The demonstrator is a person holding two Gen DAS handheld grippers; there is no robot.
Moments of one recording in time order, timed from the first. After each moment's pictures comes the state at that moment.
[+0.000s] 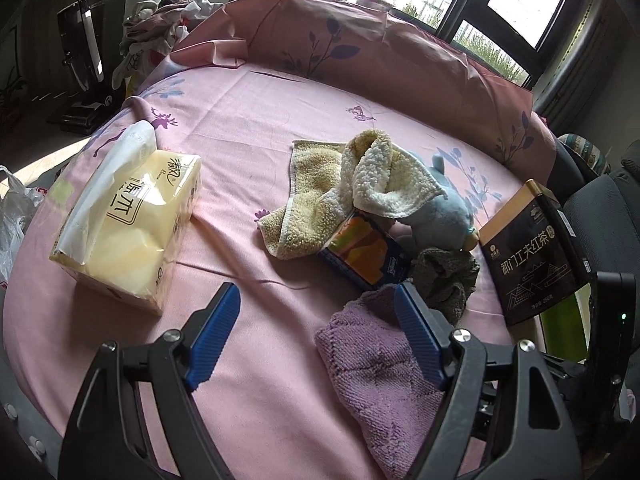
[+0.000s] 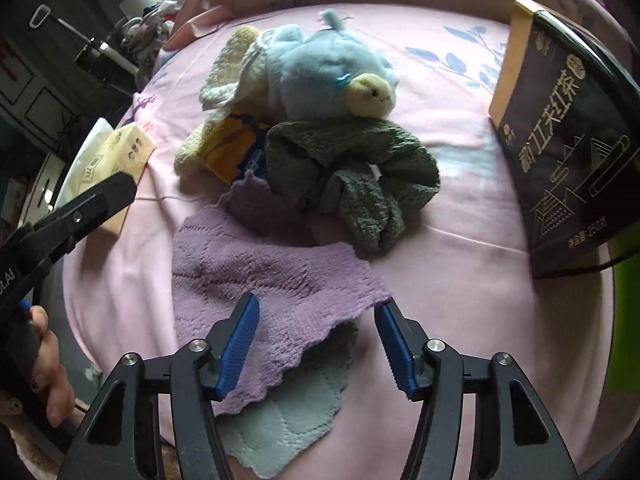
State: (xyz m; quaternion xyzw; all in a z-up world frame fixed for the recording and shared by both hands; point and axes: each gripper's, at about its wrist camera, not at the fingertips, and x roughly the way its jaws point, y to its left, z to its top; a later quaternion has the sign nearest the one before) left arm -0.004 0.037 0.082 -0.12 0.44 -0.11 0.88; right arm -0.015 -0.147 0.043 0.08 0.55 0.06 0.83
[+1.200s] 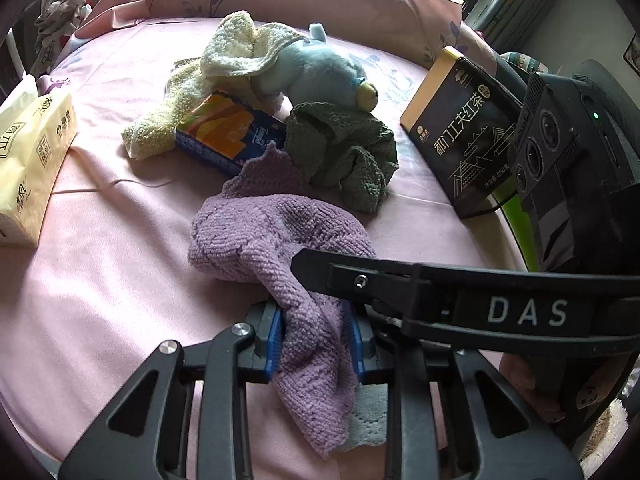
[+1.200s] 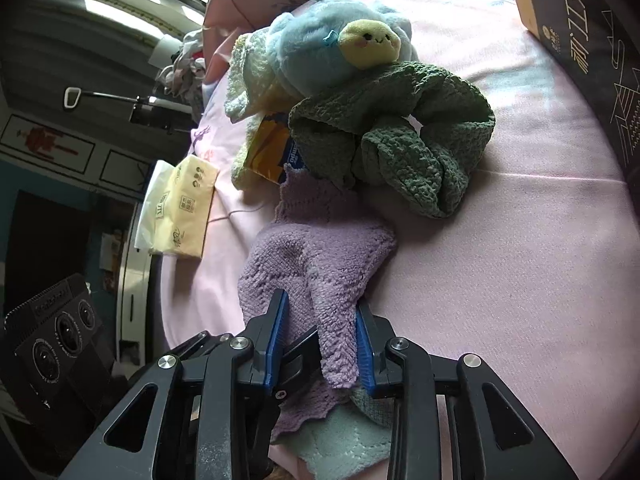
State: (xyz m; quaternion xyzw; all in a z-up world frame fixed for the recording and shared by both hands) left arm -0.047 -0.037 0.041 -0.06 0.49 -0.23 0.84; right arm -0.017 -0.163 0.014 0.27 0.54 0.20 0.77
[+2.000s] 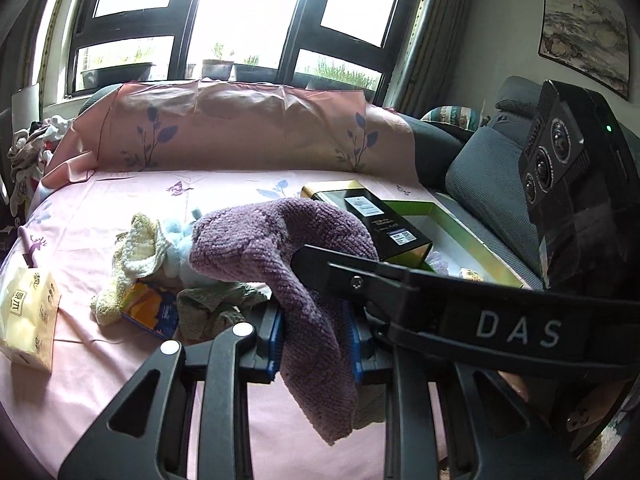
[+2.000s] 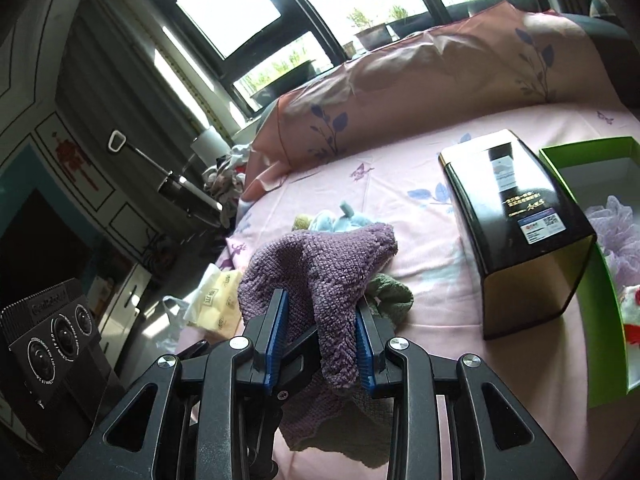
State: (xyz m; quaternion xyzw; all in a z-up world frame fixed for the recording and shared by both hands) left arm -0.086 -0.107 0.148 -0.03 0.29 -0.30 0.91; right arm -0.080 -0.228 0.146 0.21 0.33 0.15 0.90
